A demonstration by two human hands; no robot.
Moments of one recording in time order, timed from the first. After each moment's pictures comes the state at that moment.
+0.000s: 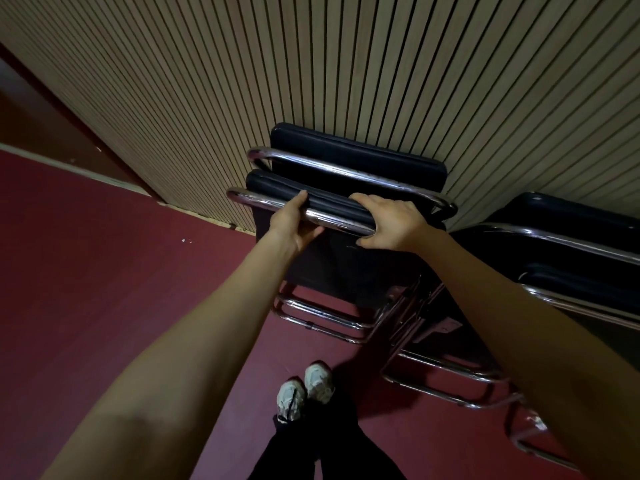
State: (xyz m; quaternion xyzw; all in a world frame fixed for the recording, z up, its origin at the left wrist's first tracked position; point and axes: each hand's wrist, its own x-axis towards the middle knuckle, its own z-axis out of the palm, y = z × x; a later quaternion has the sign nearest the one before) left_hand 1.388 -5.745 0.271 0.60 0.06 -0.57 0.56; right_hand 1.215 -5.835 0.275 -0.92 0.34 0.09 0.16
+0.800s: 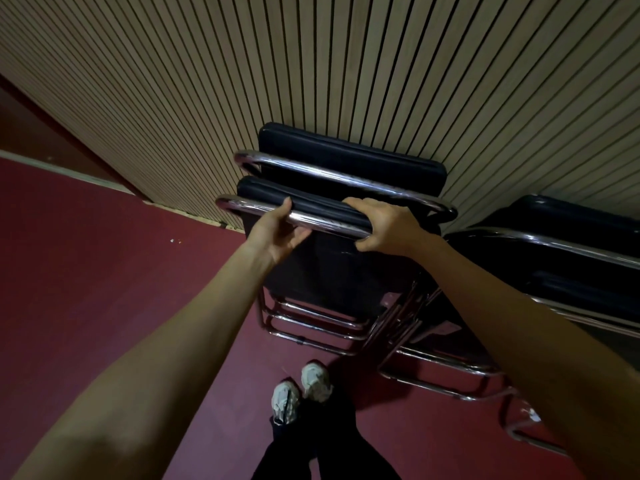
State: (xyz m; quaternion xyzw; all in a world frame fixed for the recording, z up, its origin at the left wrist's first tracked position) left_hand 1.408 -5.750 0.264 0.56 0.06 -0.60 0.56; right_hand 1.220 -5.855 0.252 -0.91 0.35 0.06 0.23
